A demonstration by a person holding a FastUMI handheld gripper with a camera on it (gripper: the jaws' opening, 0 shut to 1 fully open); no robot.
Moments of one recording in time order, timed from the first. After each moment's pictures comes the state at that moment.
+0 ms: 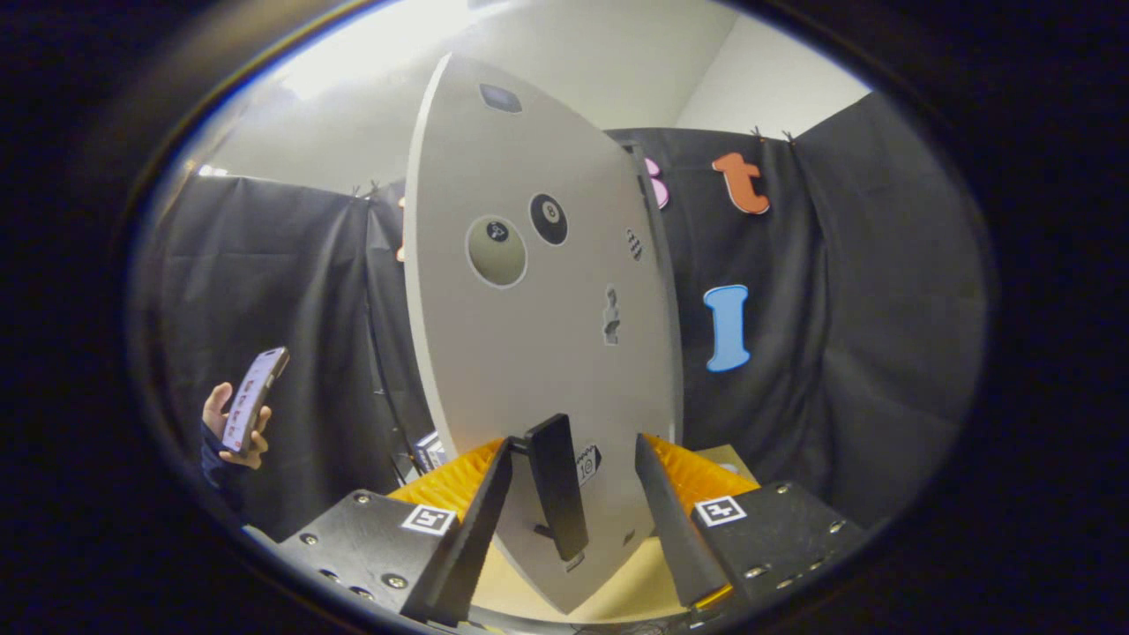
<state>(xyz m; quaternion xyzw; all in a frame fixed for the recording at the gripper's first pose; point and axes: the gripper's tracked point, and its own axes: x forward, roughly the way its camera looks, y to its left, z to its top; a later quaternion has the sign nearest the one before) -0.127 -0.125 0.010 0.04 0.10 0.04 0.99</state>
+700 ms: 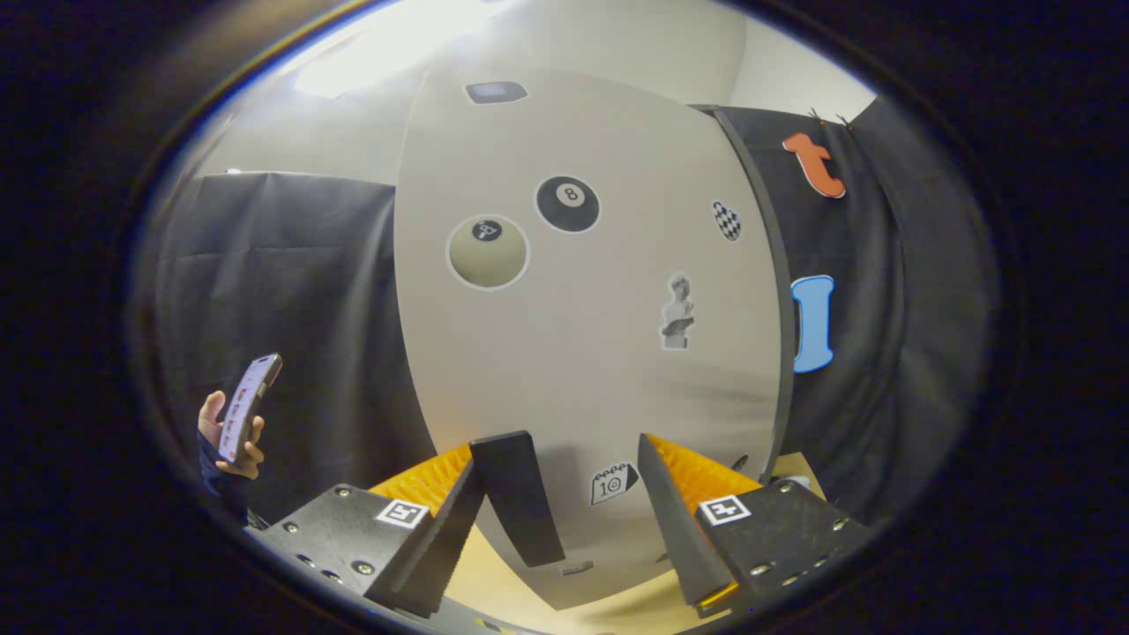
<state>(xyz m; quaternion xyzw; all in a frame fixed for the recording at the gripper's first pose) -0.048 -0.089 -0.006 0.04 0.11 0.14 0.98</state>
